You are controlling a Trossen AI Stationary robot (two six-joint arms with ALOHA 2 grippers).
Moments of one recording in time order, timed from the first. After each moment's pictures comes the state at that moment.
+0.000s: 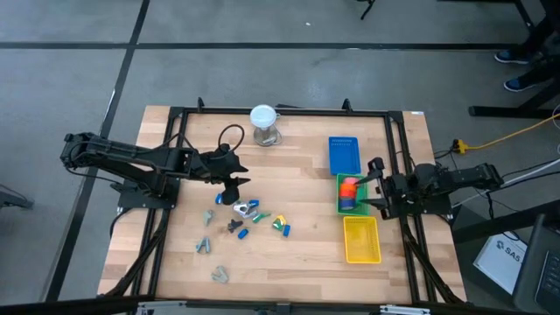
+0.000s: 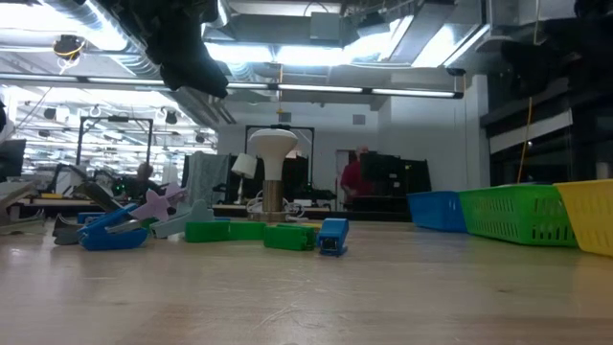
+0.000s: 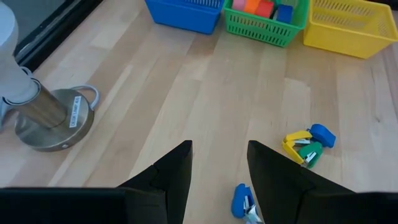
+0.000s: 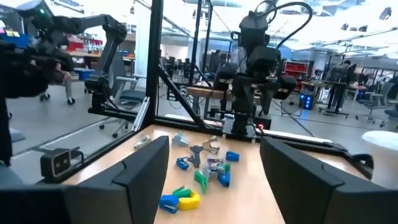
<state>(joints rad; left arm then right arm) -0.05 1.07 0.76 -0.36 -0.25 -0.28 0.21 0.00 0.01 0.14 -0.03 -0.11</state>
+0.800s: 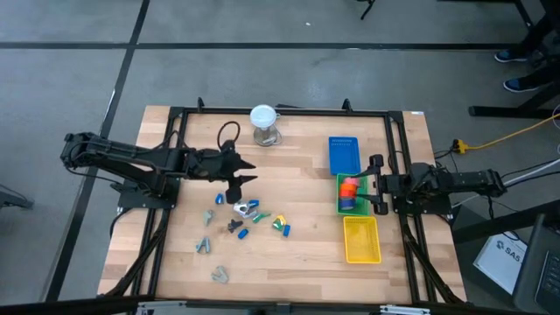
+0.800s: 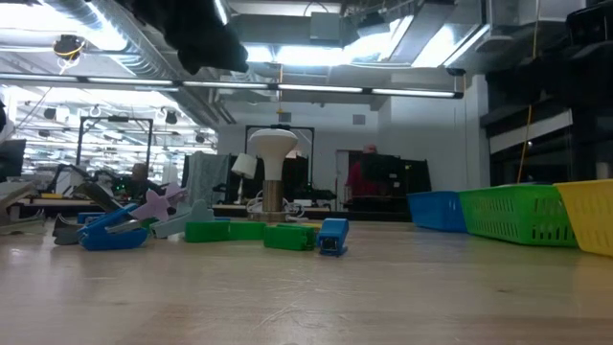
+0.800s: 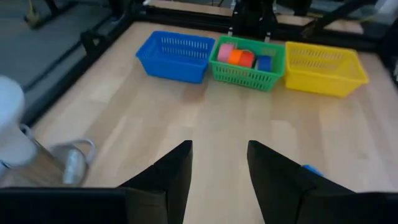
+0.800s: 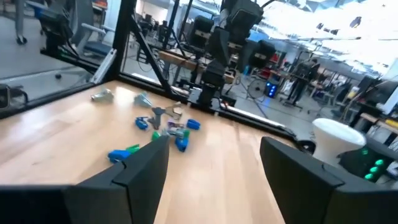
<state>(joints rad) -0.07 1.07 0.76 -0.19 -0.26 -0.20 0.10 0.01 0.01 0.02 -0.01 -0.32</state>
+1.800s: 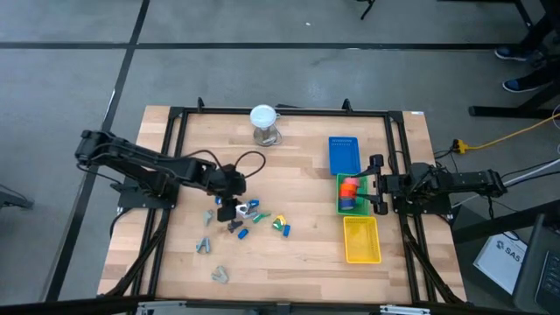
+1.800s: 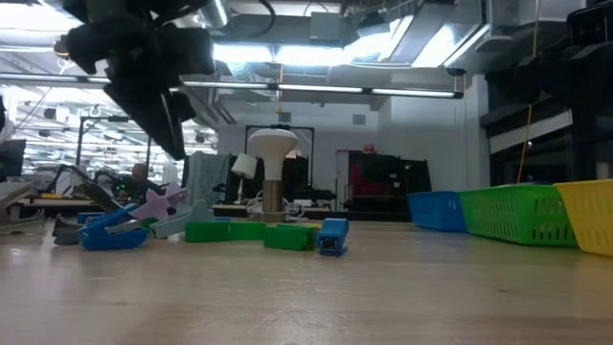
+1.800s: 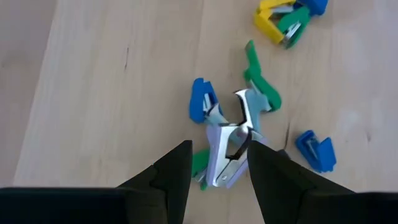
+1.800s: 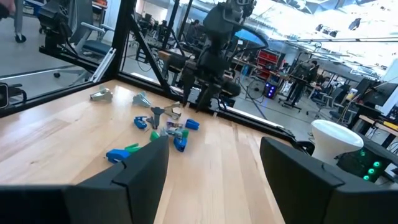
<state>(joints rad) -0.11 1.28 0.76 -0.52 -0.03 -0.28 0.10 0.01 0.01 0.02 -0.01 -0.32</state>
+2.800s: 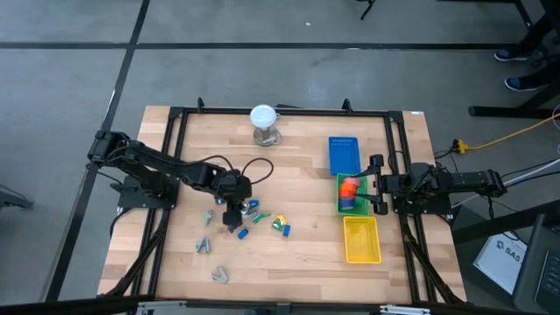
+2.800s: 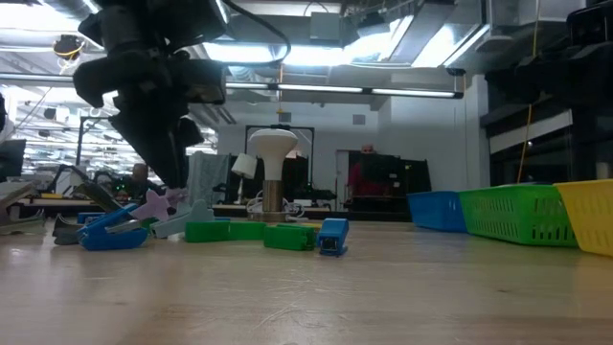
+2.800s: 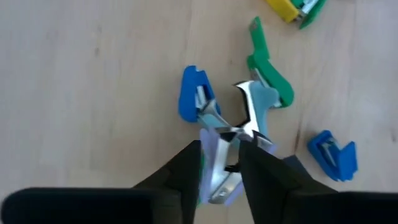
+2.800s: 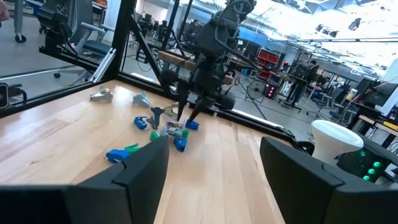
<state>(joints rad) -0.11 1.43 0.76 -0.45 0.01 -0.28 0.10 0.01 0.01 0.02 -0.01 -0.32</state>
